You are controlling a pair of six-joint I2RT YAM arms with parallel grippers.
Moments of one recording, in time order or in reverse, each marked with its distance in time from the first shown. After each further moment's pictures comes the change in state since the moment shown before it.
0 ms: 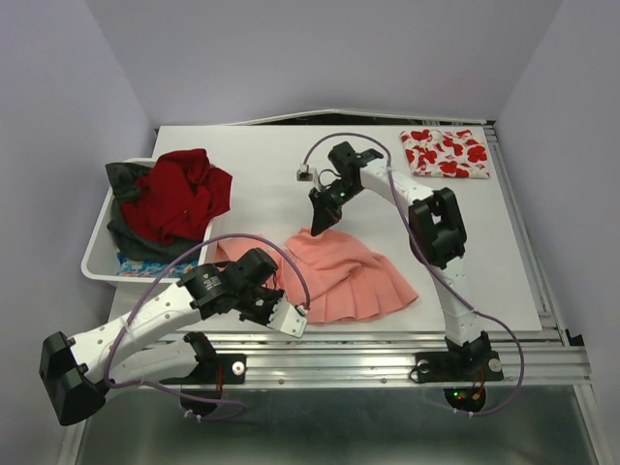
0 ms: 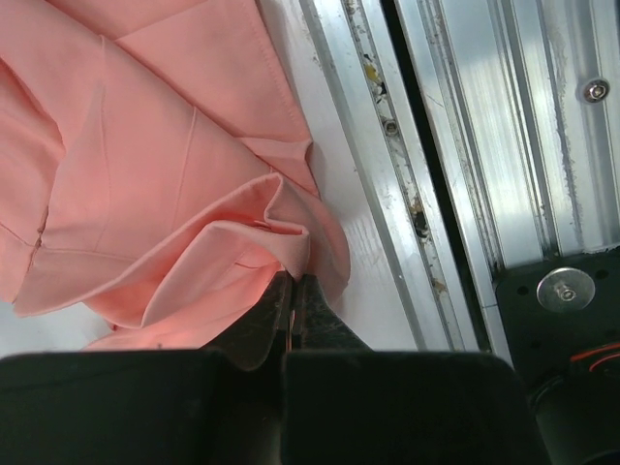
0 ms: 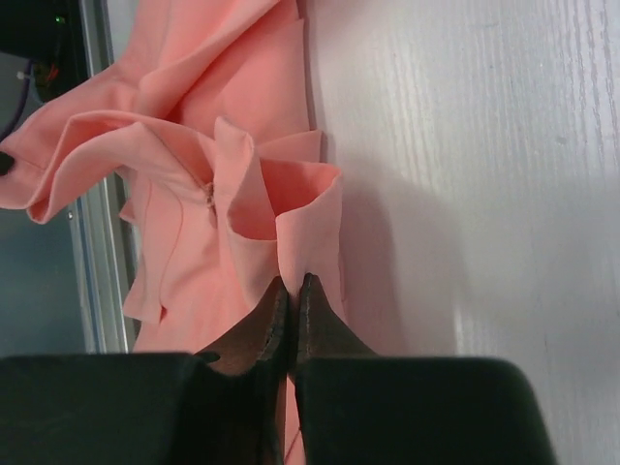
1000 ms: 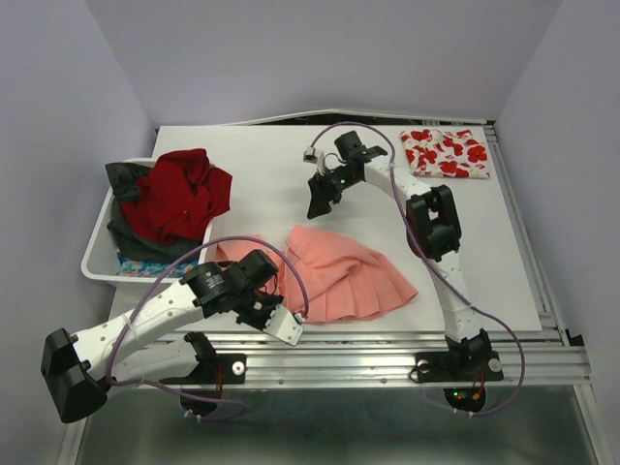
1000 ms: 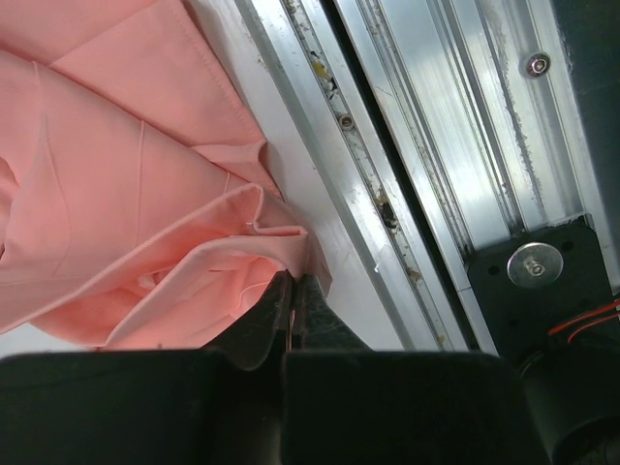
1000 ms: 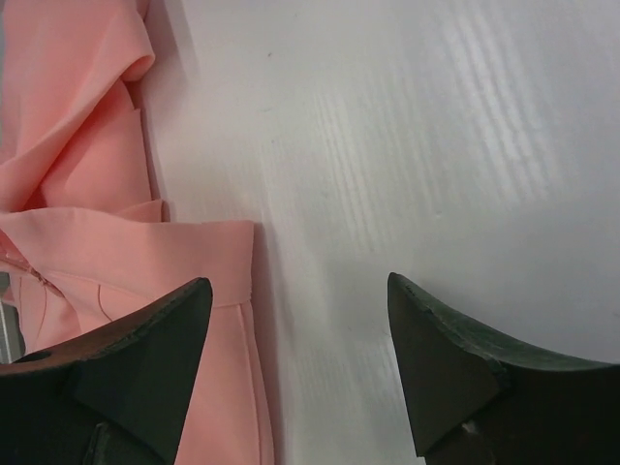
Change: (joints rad) left arm -0.003 0.023 0.009 -0.073 0.051 0.082; right arm -0.081 0.098 0.115 0.256 0.070 0.148
